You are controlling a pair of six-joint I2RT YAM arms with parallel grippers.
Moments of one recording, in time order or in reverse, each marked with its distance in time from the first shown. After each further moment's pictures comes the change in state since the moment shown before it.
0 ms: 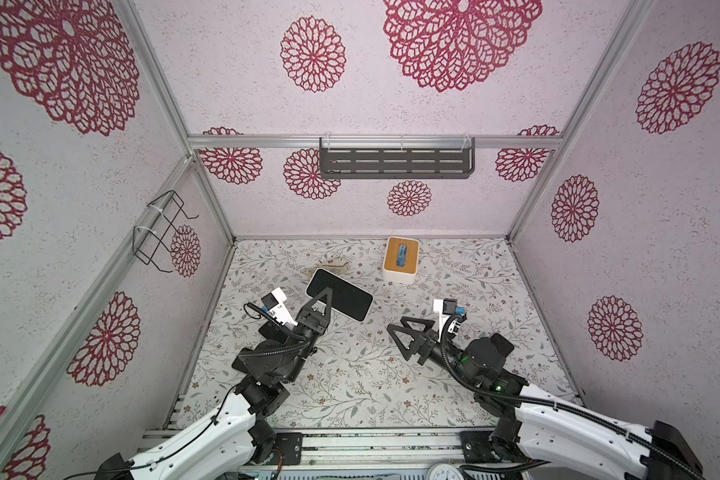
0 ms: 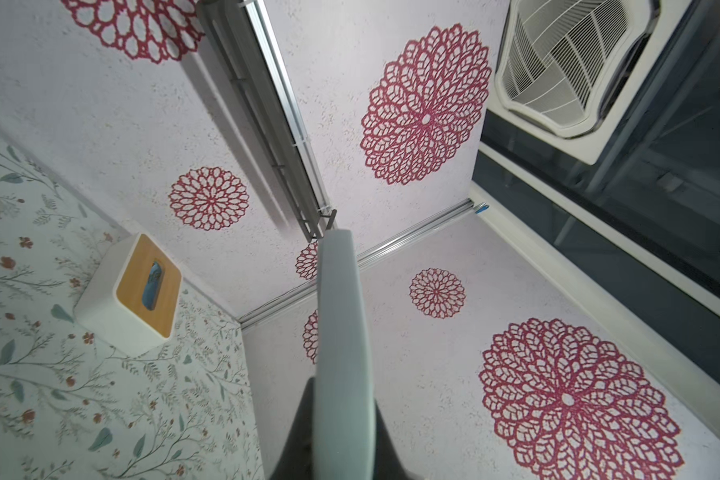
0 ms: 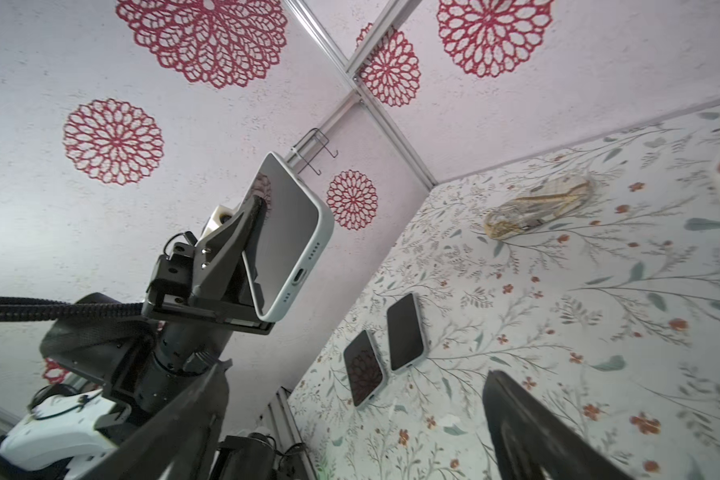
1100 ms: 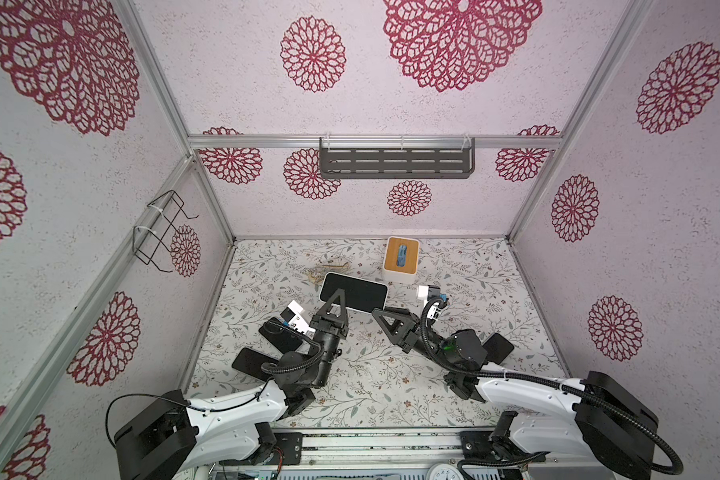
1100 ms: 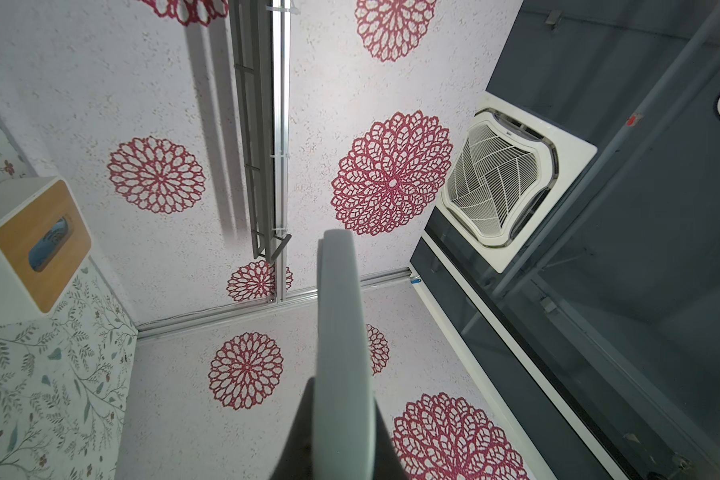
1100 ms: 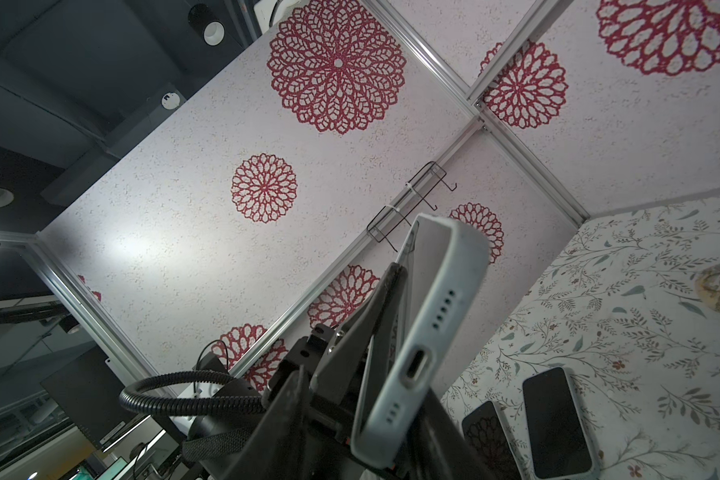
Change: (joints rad) left arm -0.212 0.332 -0.029 0.518 -0.313 -0.190; right arm 0.000 0.332 0.079 0.568 -0.145 0.153
